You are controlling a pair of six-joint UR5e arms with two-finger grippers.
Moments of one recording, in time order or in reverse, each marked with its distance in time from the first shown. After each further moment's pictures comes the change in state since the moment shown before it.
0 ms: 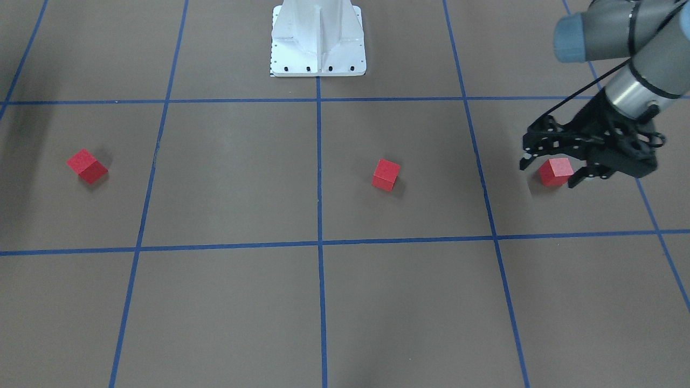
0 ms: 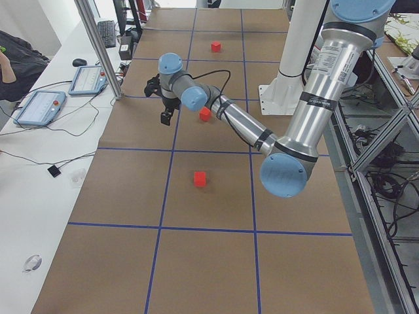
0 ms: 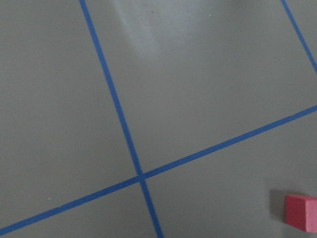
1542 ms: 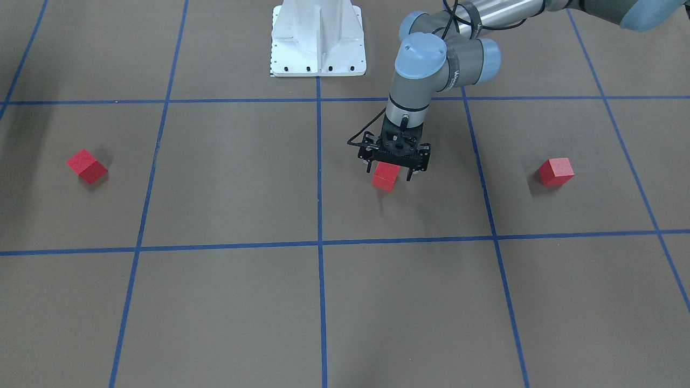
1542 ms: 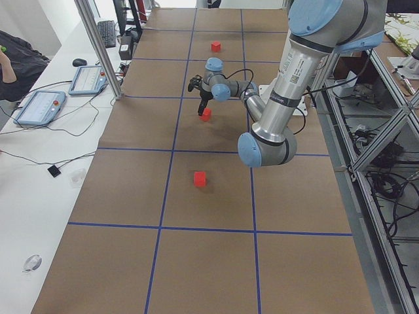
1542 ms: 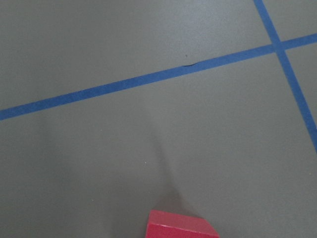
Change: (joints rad) left arm 0.405 -0.110 0.180 -0.086 0.418 -0.197; right arm -0.003 0.000 -0.007 0.005 -0.002 -0.004
